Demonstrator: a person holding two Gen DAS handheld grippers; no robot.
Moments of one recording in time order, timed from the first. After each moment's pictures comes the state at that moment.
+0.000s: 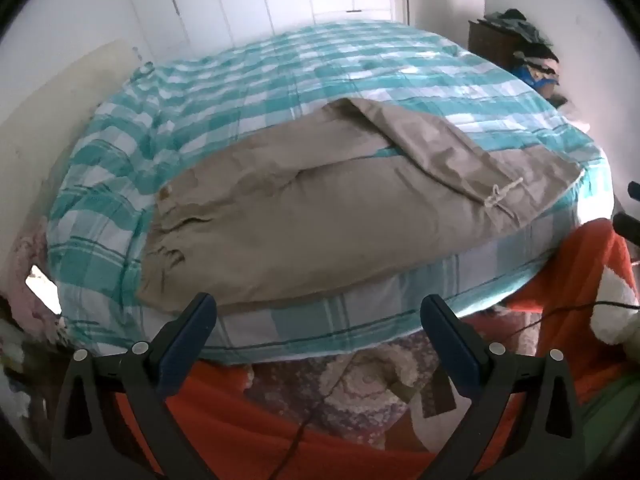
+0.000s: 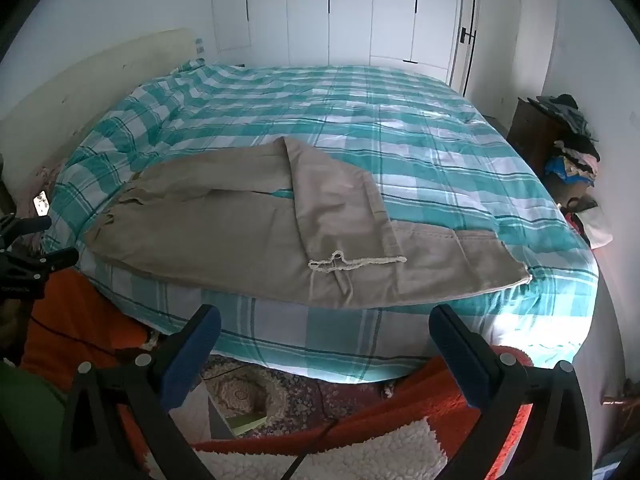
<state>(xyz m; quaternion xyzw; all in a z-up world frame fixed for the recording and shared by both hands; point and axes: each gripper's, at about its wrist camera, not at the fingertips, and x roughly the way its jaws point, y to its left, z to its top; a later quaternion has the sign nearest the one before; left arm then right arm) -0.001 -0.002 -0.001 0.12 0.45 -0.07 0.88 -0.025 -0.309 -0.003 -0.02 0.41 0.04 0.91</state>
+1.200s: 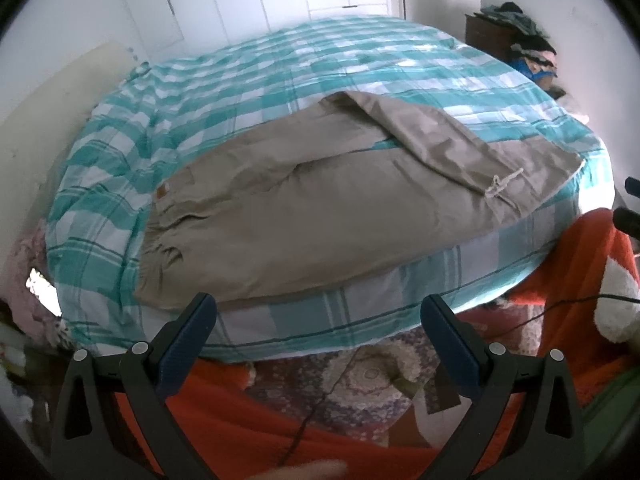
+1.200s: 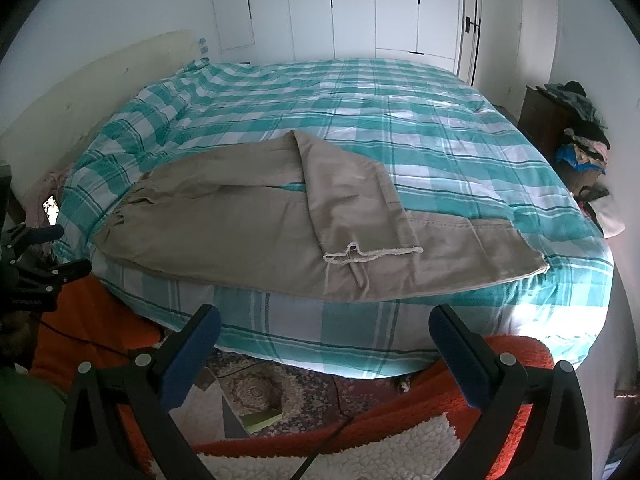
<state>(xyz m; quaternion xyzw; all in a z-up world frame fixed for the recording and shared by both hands) 0.000 -0.001 -0.011 0.13 0.46 -0.07 0.88 -0.023 -0.308 -0.011 0.00 0.42 0.06 0.90</state>
